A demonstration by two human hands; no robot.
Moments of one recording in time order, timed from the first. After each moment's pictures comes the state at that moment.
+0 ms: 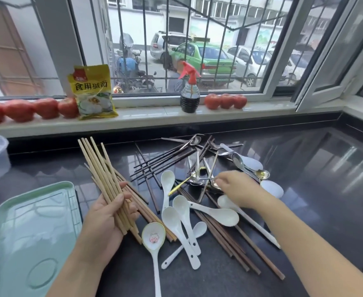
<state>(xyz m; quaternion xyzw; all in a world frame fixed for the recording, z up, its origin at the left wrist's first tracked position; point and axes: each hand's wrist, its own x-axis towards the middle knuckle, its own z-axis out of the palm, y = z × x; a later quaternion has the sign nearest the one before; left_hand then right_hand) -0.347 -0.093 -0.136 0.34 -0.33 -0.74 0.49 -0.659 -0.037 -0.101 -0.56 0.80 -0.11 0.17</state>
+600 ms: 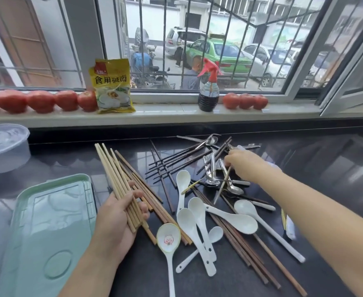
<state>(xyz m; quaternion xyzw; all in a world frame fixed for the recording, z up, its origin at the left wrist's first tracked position) -0.344 -0.102 -0.141 0.38 -0.29 -0.72 0.51 -0.708 -0.132 -0.107 -0.69 0.70 0.17 -0.05</state>
